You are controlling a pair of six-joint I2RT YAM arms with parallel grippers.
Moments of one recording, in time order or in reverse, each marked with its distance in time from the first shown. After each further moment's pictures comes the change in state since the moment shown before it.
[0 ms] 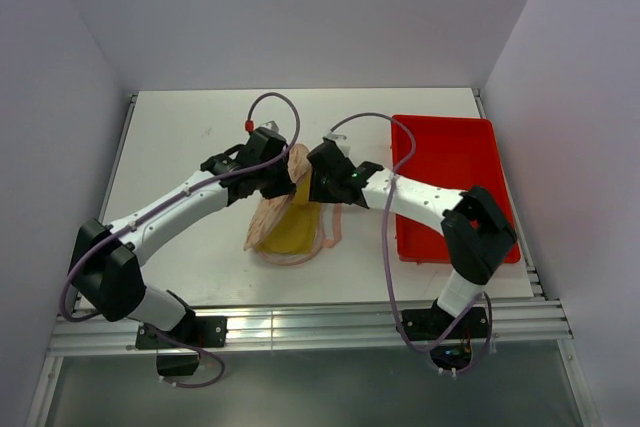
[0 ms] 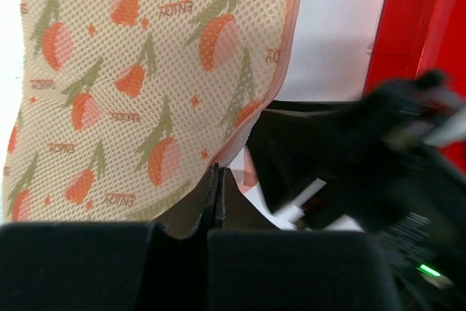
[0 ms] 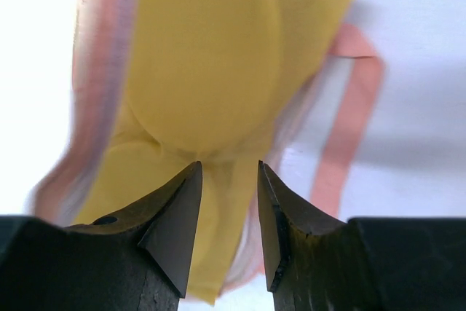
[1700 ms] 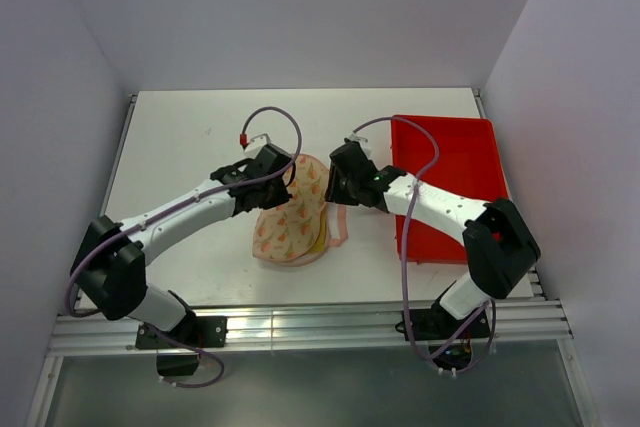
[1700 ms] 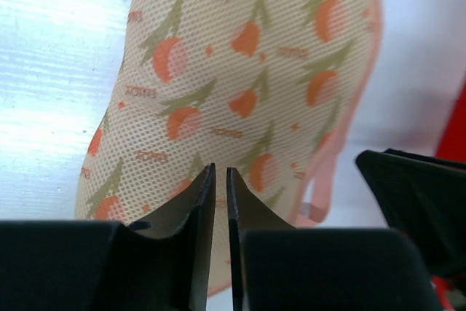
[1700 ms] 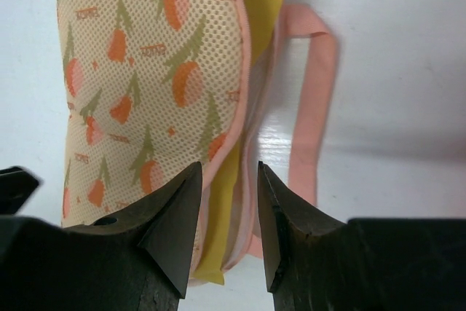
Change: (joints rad) left arm -0.048 -0.004 -0.083 0.012 -0.230 -0.082; right arm -0.082 -0.156 -0.141 0.010 -0.044 0.008
